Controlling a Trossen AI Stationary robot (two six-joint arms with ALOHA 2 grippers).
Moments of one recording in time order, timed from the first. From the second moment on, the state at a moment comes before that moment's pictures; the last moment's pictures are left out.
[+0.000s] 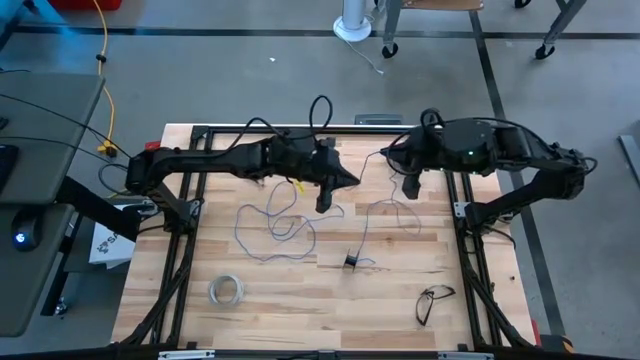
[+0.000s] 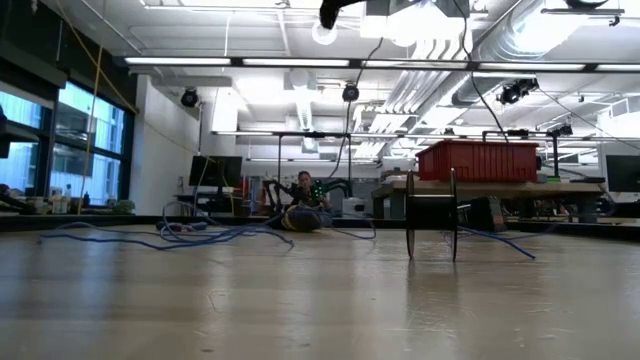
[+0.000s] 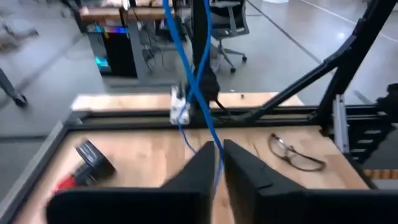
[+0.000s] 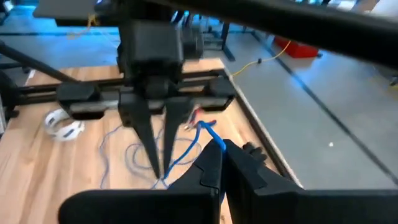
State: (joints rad) left arm 0.11 1.65 1.49 -0.15 0.16 0.03; right arm 0.06 1.22 1.65 -0.88 0.37 0.04
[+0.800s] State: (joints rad) left arm 0.15 1.31 1.15 -0.40 0.03 -0.02; right arm 0.06 1.15 1.70 -0.96 0.42 0.02
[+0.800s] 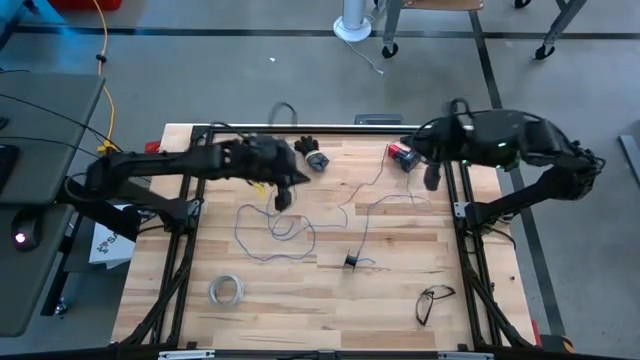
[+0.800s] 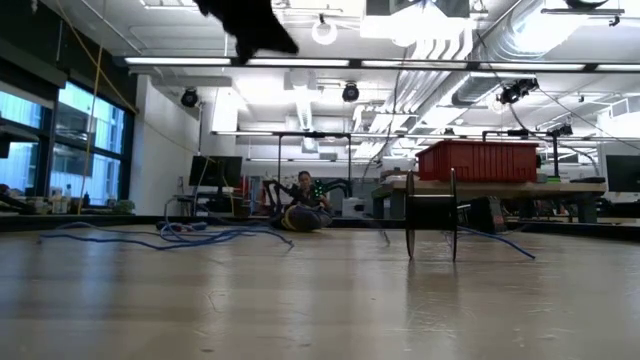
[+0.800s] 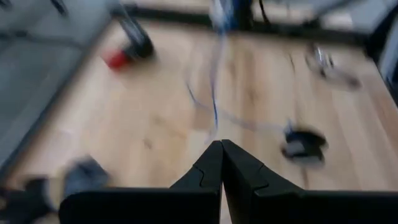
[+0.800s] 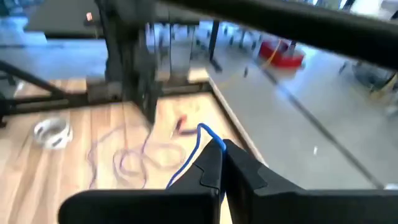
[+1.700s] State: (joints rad) left arm 0.16 1.48 1.42 -0.30 0.20 0.06; right arm -0.01 1.35 1.50 -0.53 0.22 -0.03
